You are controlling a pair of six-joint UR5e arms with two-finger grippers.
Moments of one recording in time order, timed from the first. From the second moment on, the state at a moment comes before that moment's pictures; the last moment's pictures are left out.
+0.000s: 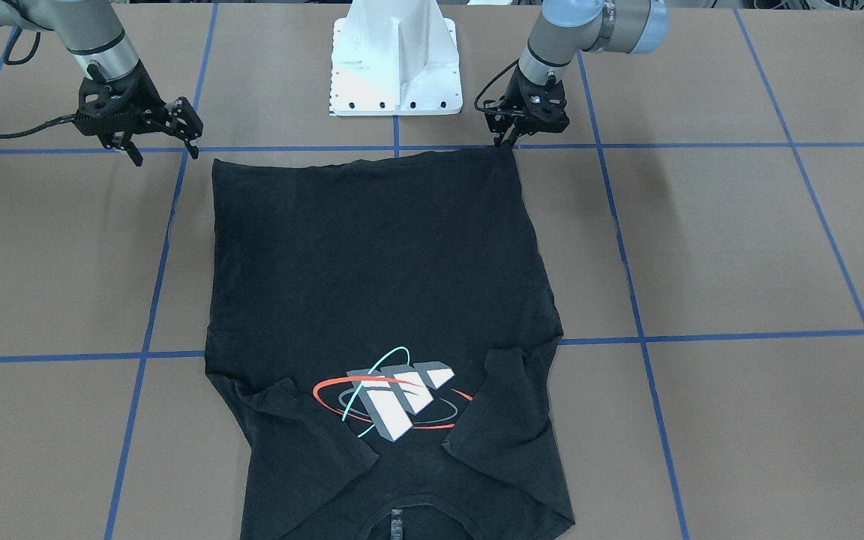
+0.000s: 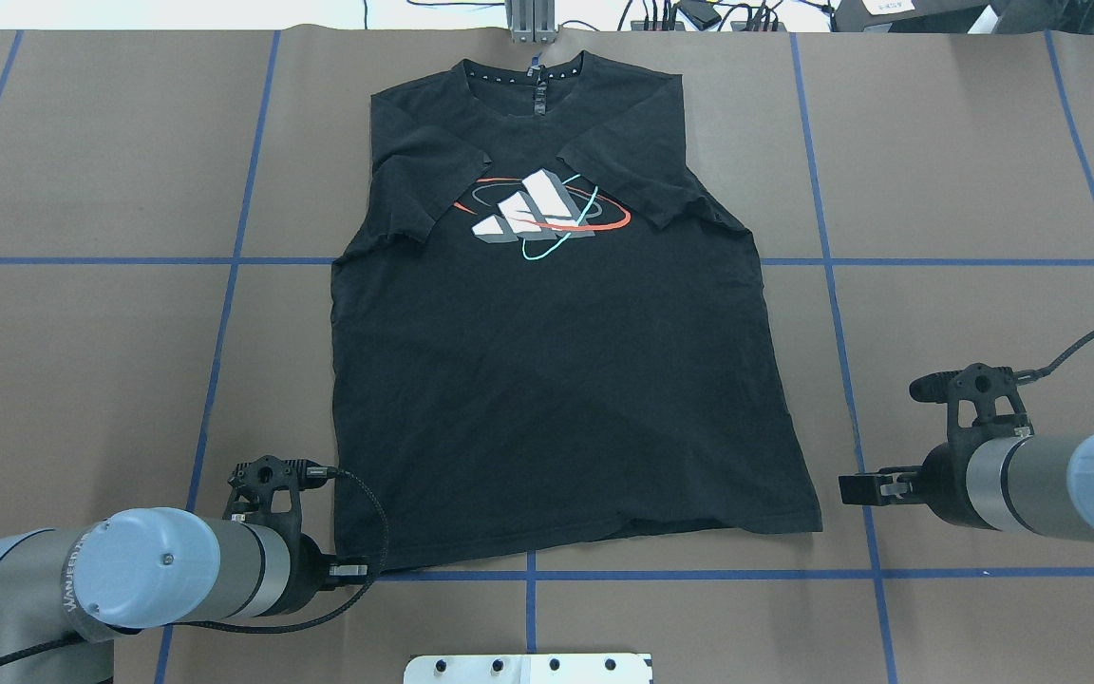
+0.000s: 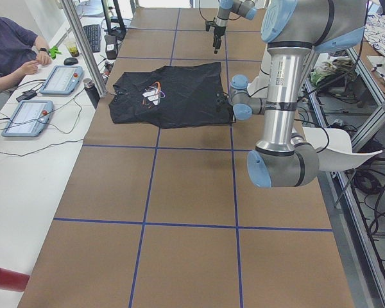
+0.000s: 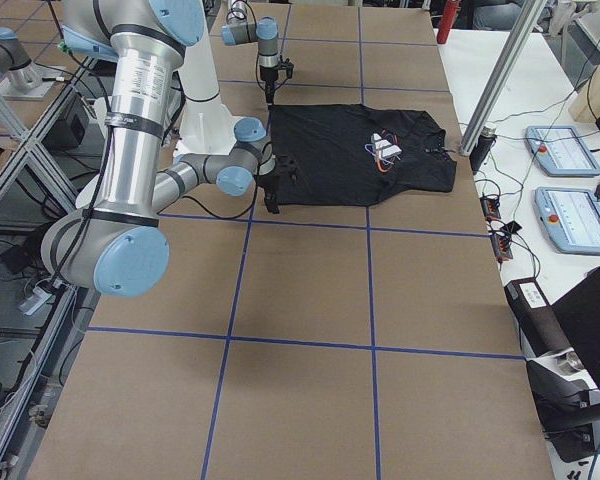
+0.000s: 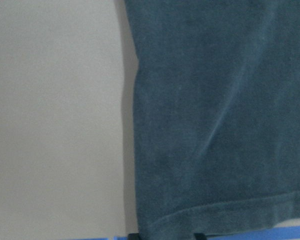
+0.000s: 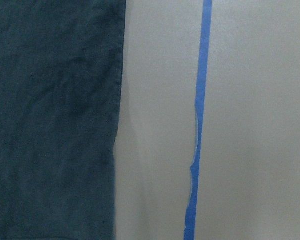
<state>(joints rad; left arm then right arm) -0.19 -1.71 -2.00 -1.97 -1.70 -1.49 0.39 -1.81 2.18 -1.09 1.69 1.22</state>
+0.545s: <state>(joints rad) -0.19 -1.71 -2.00 -1.97 -1.71 -1.49 0.33 -1.81 2.17 -1.09 1.62 1.28</state>
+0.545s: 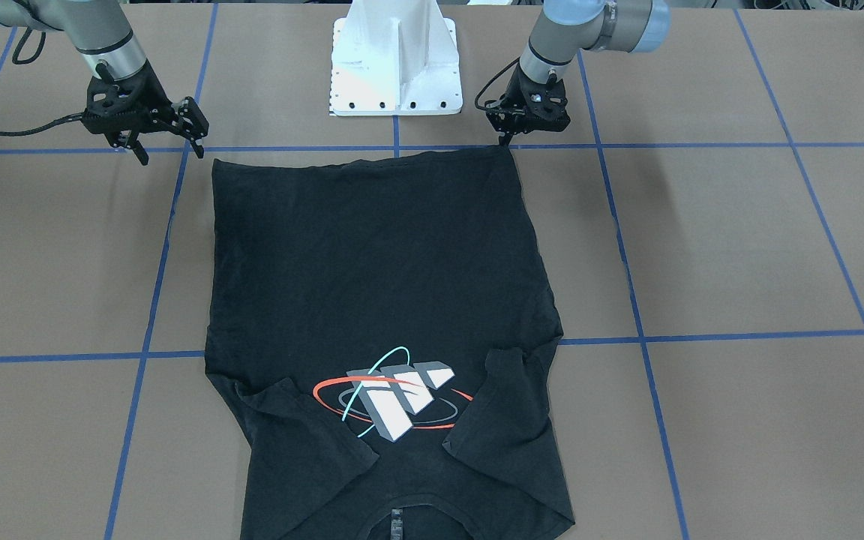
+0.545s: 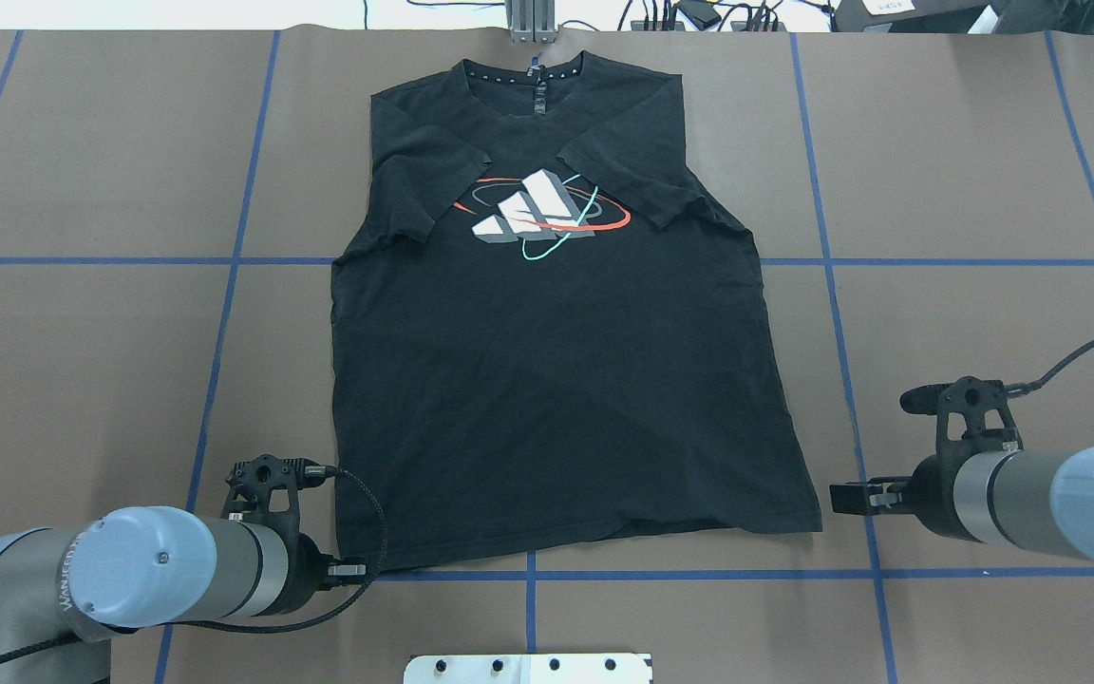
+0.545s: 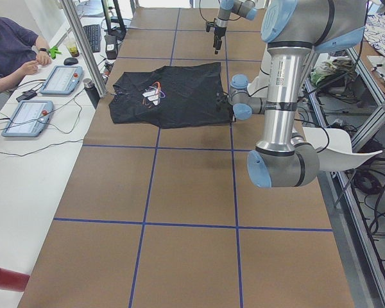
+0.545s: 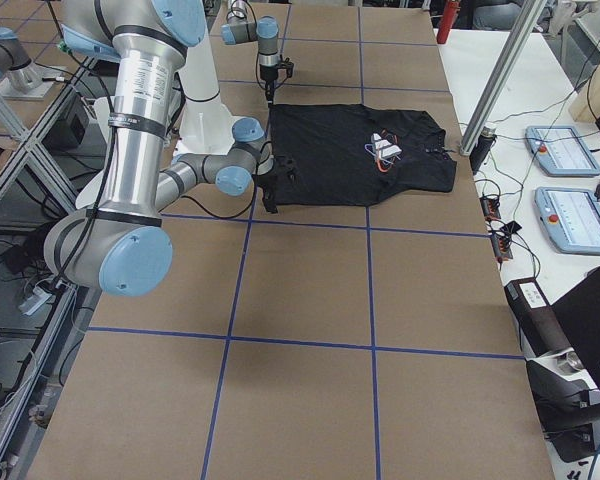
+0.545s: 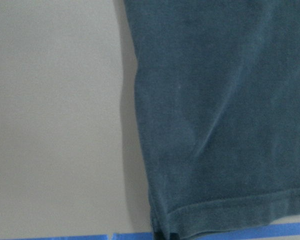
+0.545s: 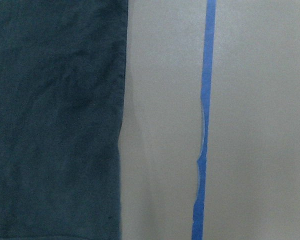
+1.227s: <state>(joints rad) -0.19 -1.72 -2.01 -1.97 -1.71 -1.50 0.21 -1.80 2.09 -1.02 1.48 1.39</state>
